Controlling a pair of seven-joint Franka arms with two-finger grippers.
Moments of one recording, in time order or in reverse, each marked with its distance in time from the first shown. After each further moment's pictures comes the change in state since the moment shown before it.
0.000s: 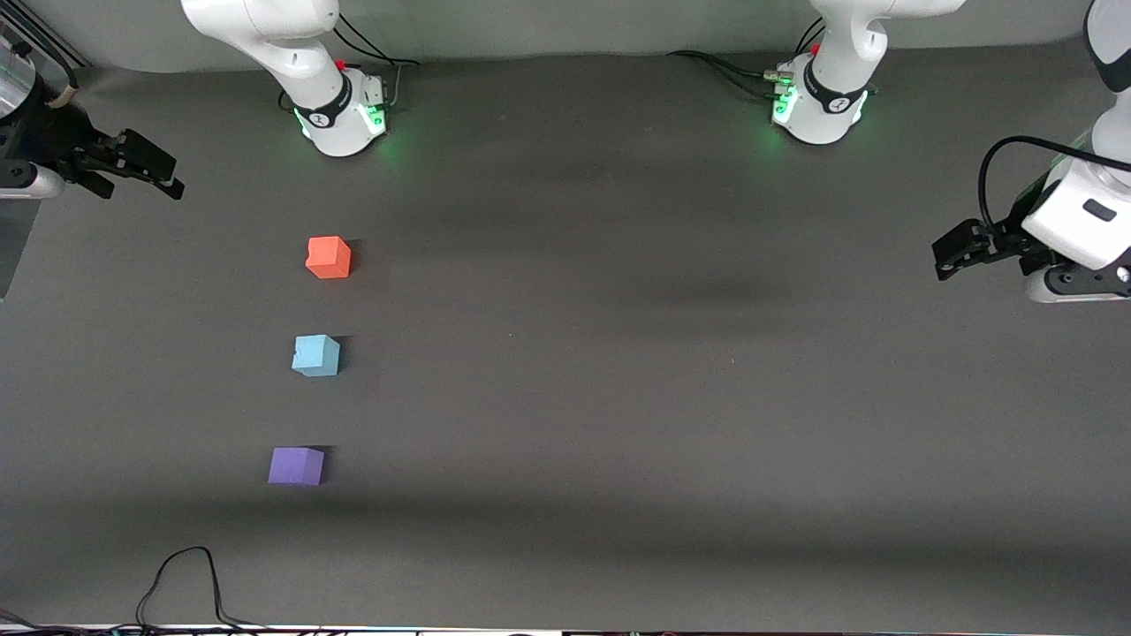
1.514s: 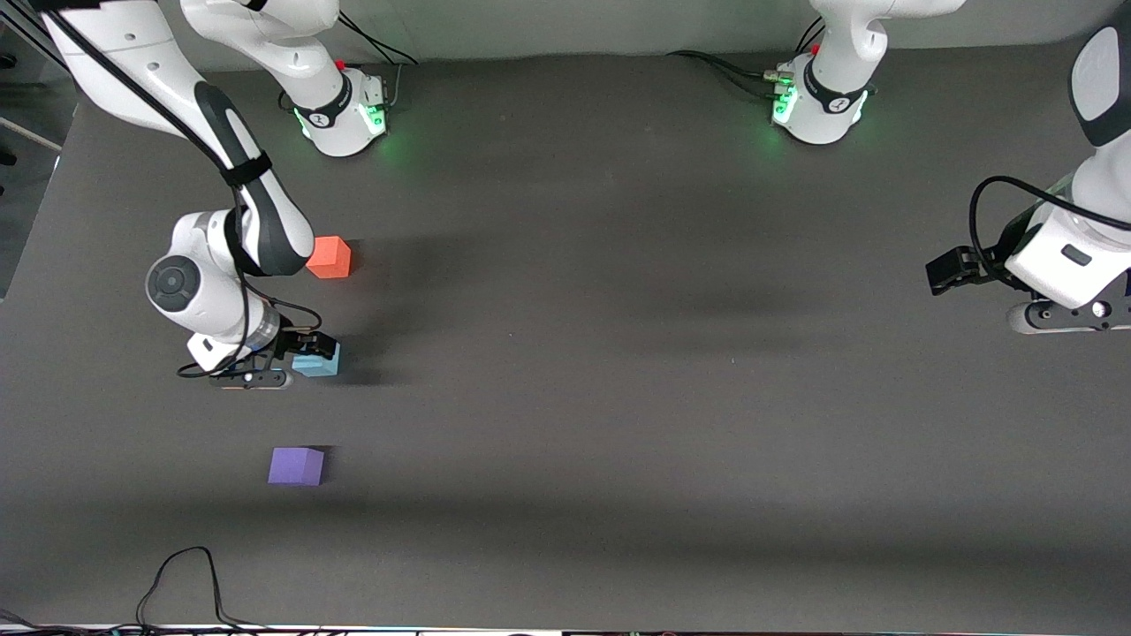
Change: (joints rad) left arm 0.004 0.067 0.020 0.004 0.014 -0.017 0.000; right arm 0.071 0.564 -0.034 -0.352 -0.052 0.952 0.007
